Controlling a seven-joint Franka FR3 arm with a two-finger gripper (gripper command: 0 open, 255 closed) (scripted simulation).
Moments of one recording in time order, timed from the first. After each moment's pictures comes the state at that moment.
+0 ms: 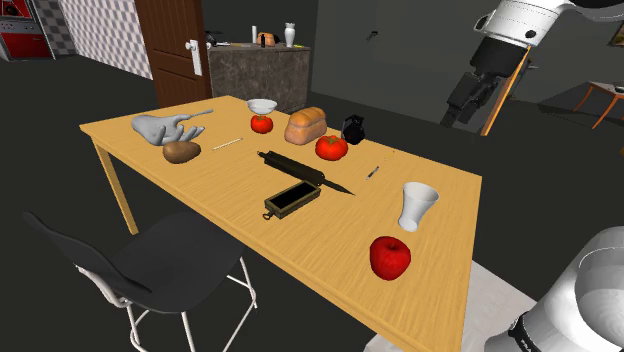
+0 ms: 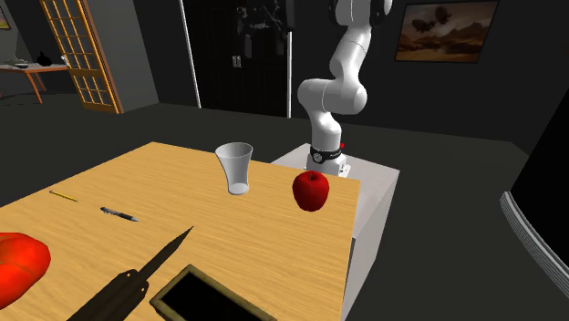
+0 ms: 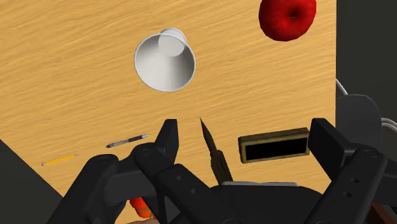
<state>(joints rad) 0.01 -0.78 -0.05 -2.28 0.05 1.66 -0.05</state>
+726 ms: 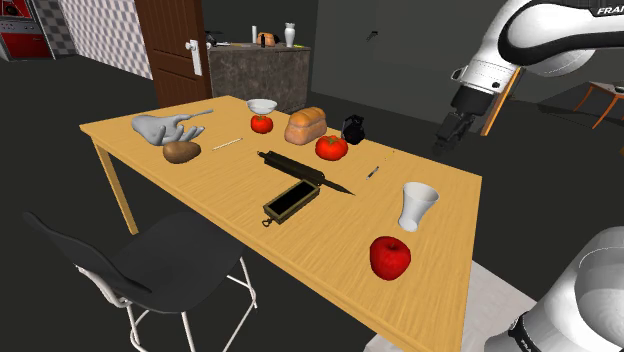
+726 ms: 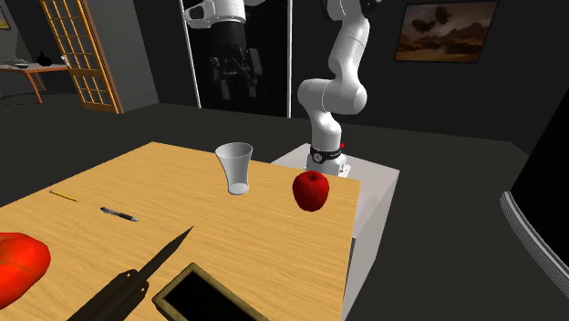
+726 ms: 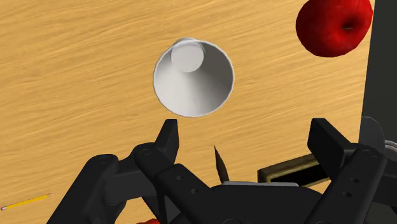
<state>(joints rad) 0.01 -0.64 -0.25 -2.40 0.05 1.82 -0.28</state>
